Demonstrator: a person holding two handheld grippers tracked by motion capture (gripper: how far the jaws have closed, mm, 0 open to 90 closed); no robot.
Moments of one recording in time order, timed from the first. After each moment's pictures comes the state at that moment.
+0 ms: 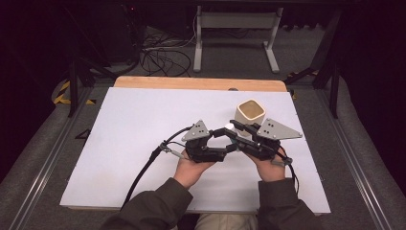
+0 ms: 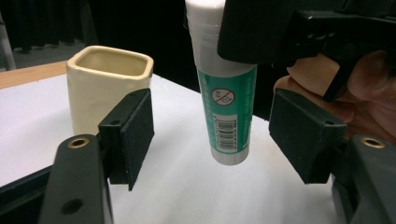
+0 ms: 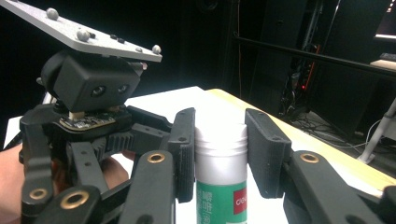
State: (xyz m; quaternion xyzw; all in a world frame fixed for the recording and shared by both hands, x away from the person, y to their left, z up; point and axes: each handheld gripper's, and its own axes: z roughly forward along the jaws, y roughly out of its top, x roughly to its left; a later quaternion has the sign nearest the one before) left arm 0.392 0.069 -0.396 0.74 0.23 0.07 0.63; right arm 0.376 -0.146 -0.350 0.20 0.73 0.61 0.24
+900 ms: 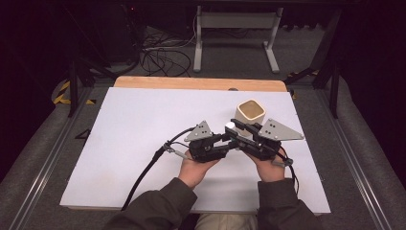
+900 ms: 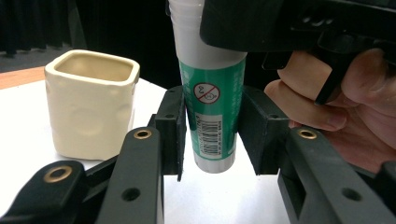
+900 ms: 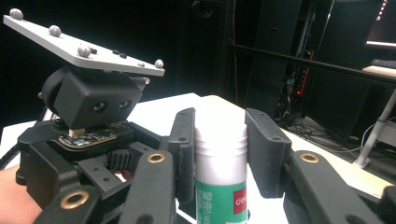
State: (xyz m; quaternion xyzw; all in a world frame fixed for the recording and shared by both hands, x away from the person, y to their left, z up) left arm 0.392 0.062 -0.398 0.73 0.22 0.05 0.64; right arm 0.374 -0.147 -0.349 0.20 0.72 0.62 0.24
